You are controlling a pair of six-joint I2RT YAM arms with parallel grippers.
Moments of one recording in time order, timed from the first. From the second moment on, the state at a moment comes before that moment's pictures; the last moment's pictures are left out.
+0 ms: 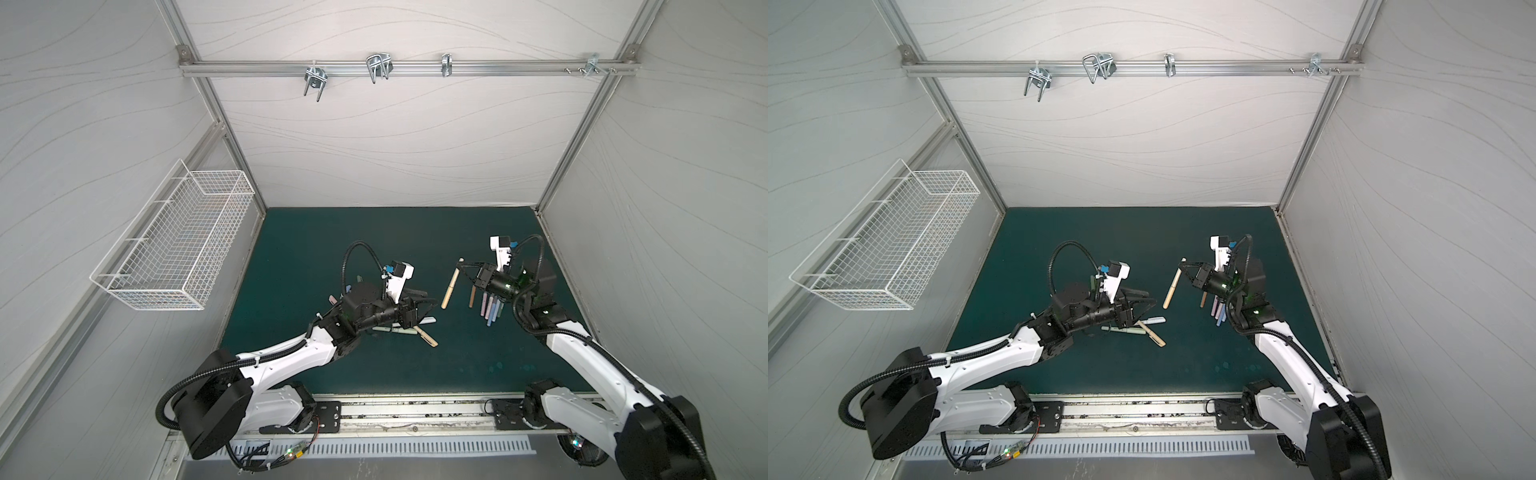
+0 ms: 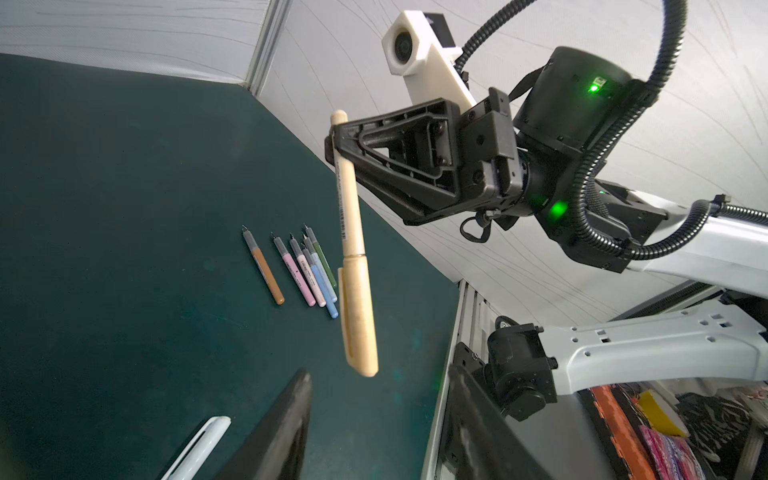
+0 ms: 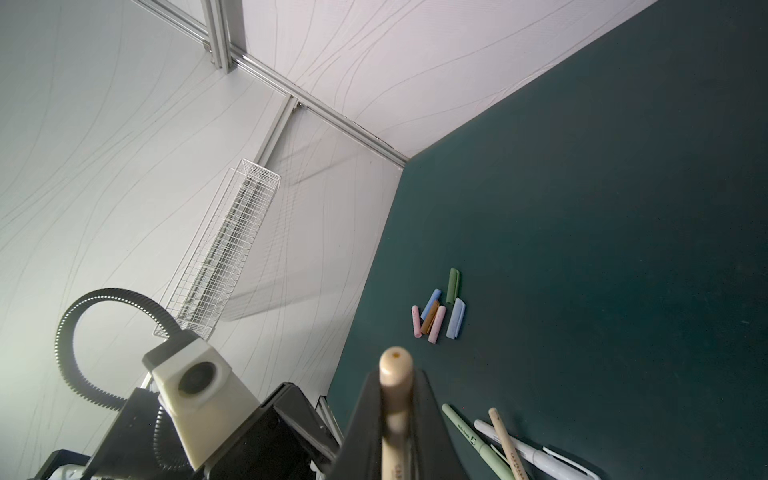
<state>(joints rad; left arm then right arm) -0.80 1.21 0.57 0.48 0.41 -0.53 0.35 1.00 0.58 0.24 -0.63 0.87</state>
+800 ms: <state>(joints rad) -0.81 1.24 0.57 0.44 0.38 -0.50 0.60 1.01 0.55 0.35 -0.31 1.00</state>
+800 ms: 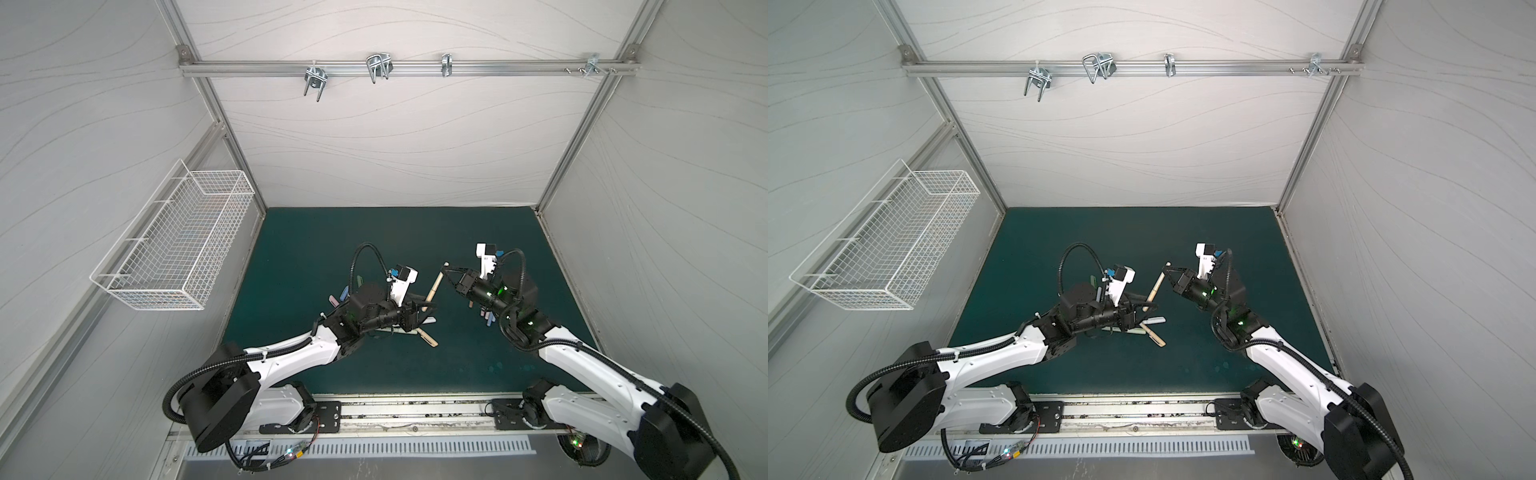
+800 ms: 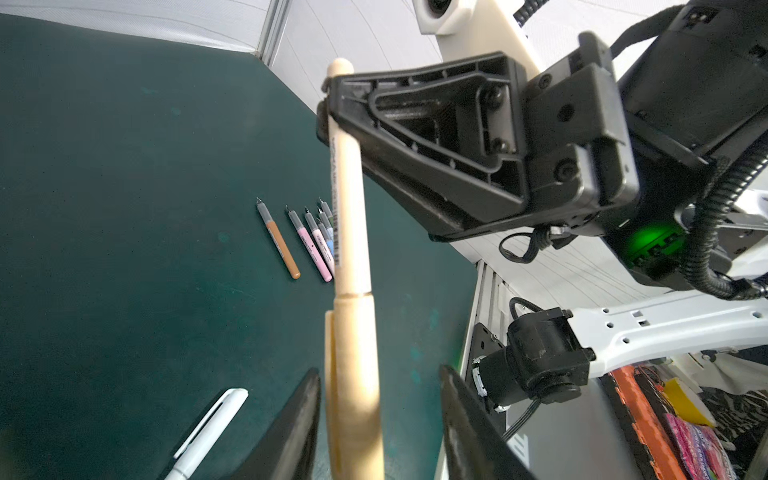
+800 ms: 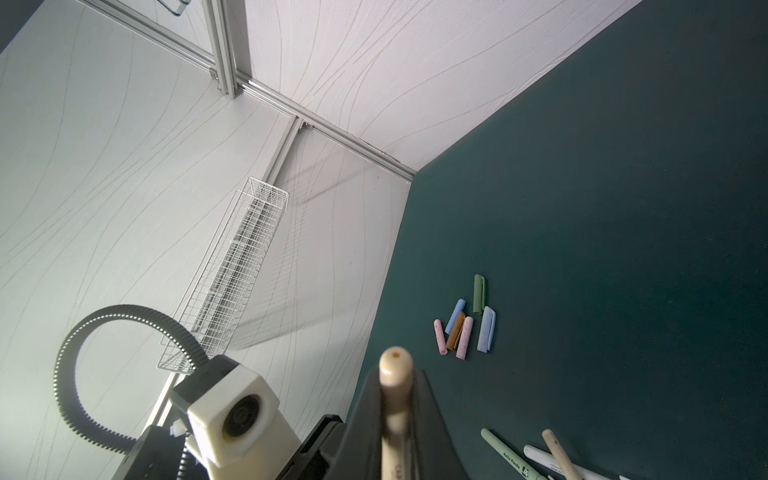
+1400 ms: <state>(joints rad) -0.81 1.19 0.58 0.35 0.29 -0.47 0.63 1.00 0.56 0.32 -0.27 0.97</state>
